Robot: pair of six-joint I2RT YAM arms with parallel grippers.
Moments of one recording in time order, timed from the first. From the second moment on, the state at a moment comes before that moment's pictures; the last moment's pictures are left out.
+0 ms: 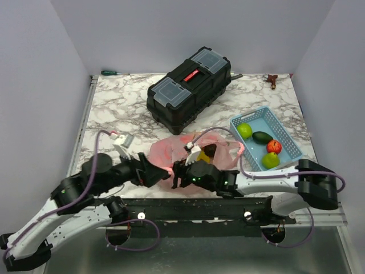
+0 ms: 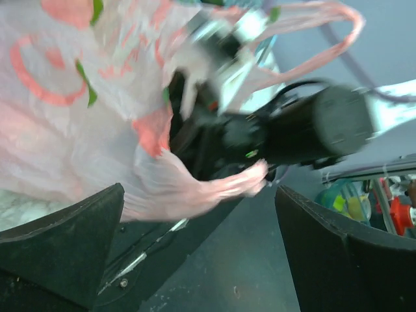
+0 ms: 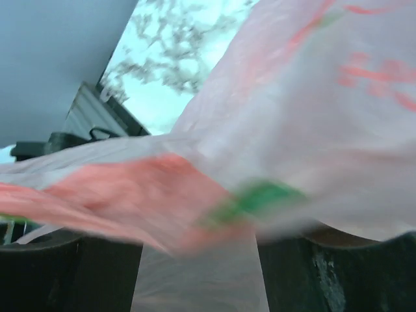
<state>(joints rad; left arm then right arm) -0.95 0.43 0.80 -0.72 0.01 -0.81 1.28 1.38 0.66 0.33 0.28 0.79</state>
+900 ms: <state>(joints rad) -0.99 0.58 0.68 -0.40 0.30 -0.88 1.37 1.35 0.63 0.19 0.48 0.90</state>
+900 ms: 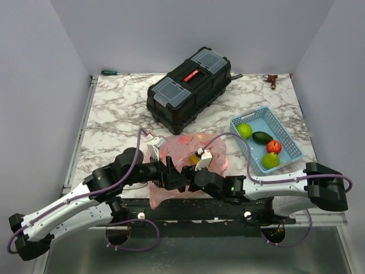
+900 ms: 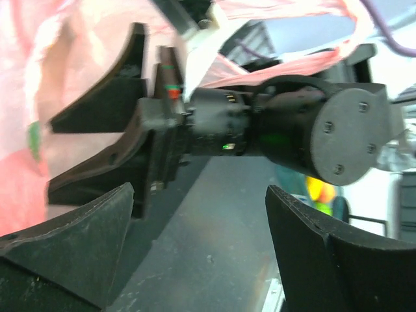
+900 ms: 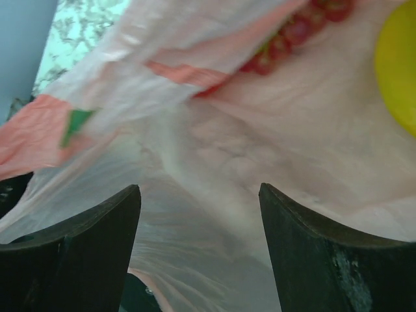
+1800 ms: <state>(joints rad) -1.01 0.62 0.81 -0.97 -0.13 -0.72 1.32 1.57 0.72 0.36 0.56 0.89</state>
